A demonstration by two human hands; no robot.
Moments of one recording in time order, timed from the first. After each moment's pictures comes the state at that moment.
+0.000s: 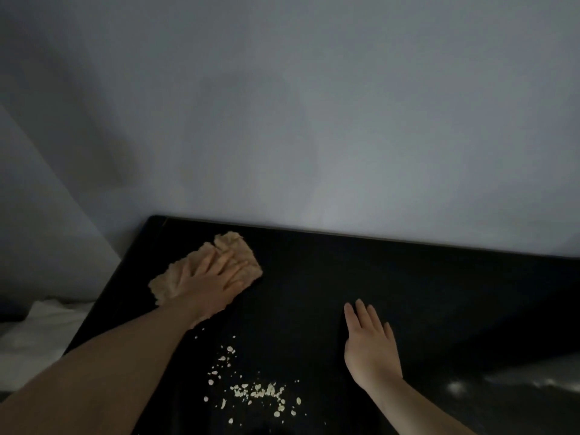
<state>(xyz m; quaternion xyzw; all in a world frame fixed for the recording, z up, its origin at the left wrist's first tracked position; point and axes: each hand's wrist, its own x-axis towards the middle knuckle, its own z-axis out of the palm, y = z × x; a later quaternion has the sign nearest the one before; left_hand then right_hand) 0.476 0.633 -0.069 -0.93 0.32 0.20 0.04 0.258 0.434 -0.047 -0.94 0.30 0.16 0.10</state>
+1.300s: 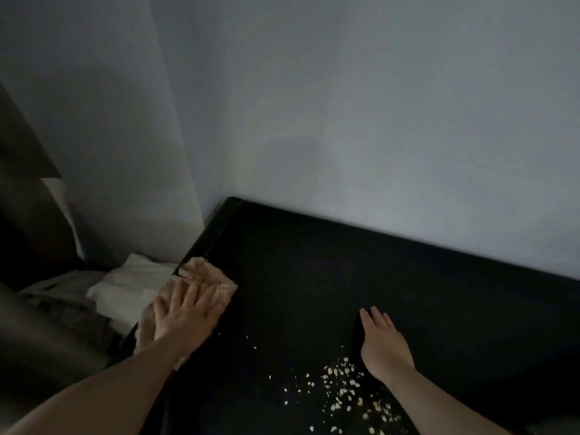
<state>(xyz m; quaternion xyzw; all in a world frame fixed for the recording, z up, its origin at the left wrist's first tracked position) 0.348 0.785 -0.065 -0.98 0.07 0.16 -0.06 0.226 0.490 -0.036 -0.94 0.24 0.19 0.13</state>
